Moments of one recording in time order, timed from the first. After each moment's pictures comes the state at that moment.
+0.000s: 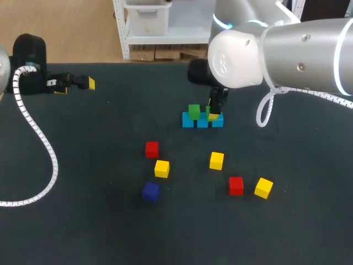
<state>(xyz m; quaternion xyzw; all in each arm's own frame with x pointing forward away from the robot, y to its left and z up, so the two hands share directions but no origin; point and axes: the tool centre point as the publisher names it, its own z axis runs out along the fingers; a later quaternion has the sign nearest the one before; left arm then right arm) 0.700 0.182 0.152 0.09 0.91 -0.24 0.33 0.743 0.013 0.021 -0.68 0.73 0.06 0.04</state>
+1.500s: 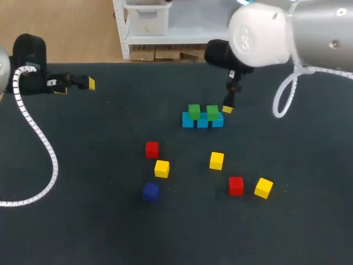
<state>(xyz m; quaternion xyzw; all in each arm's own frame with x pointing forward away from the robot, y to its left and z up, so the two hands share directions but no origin) 0.700 0.182 0.152 0.09 0.91 -0.24 0.33 0.729 -0.031 0.076 -0.60 0.80 0.06 0.03</state>
